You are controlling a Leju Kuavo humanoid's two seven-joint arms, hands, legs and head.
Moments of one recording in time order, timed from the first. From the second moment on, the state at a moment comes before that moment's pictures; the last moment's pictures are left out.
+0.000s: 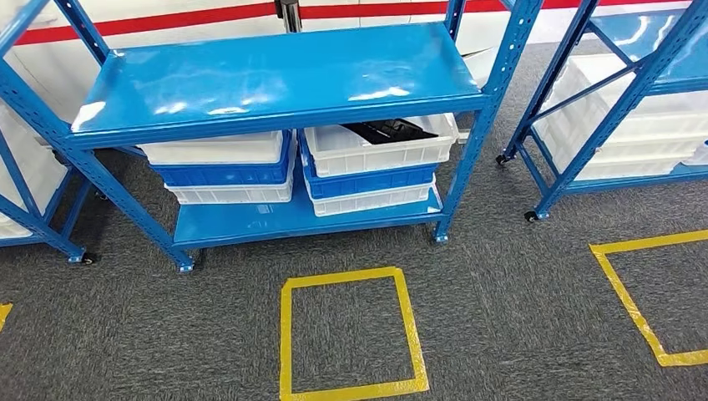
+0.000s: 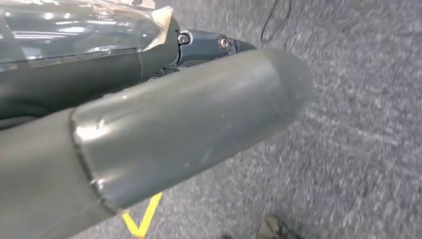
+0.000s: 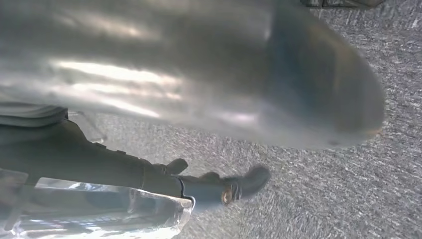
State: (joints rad) left arm -0.07 -0.16 1.04 -0.20 -0.81 0.38 -0.10; right arm -0.05 0.12 0.06 -0.17 0.44 -0.46 0.24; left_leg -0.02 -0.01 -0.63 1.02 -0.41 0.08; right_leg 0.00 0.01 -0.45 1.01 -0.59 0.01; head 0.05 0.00
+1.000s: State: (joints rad) left arm -0.08 -0.17 1.03 -0.20 -0.85 0.38 -0.09; right arm -0.05 0.11 0.05 -0.17 0.43 -0.45 0.24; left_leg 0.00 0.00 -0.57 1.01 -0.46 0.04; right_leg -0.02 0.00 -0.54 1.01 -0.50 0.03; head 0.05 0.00
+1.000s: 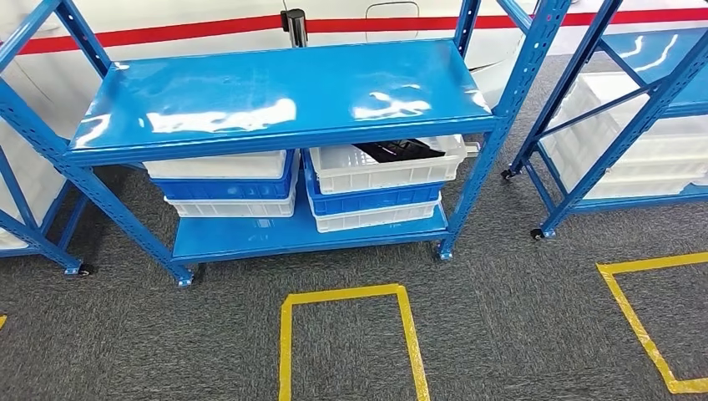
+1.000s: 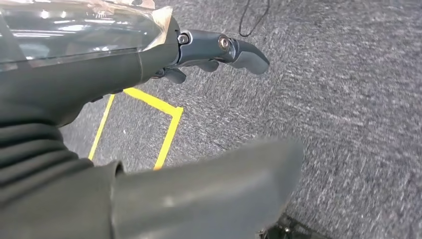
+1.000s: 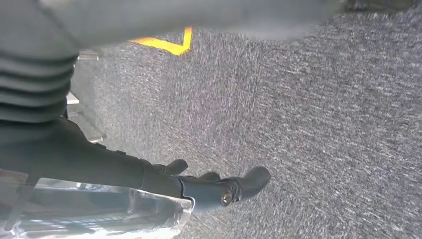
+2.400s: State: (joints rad) left arm -0.01 -0.10 0.59 -0.31 -0.49 0.21 -0.04; right arm 0.07 0.06 0.03 -0.24 0.23 -0.27 0.13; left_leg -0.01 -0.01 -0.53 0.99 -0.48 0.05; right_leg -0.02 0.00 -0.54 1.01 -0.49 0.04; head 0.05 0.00
